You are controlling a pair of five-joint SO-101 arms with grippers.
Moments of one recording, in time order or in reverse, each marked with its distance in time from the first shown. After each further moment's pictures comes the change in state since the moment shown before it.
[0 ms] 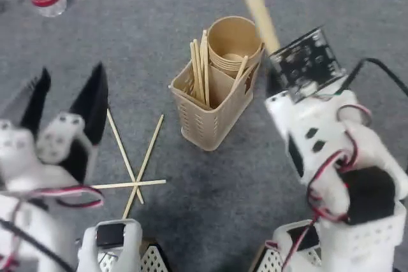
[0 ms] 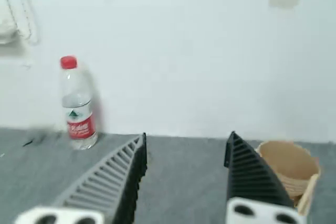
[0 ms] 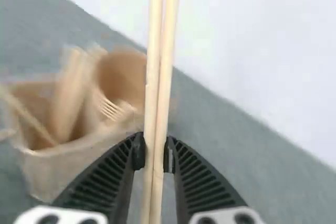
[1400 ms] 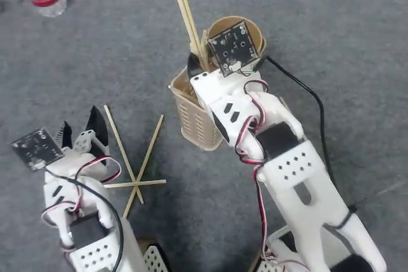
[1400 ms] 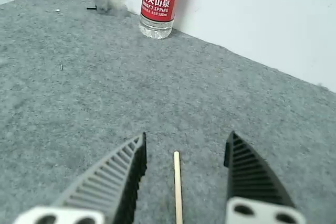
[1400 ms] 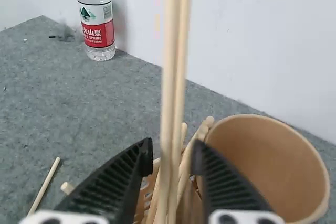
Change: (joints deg) left arm -18.9 -40.8 91.3 -37.6 9.1; right arm -14.3 12.6 27.9 -45.5 -17.8
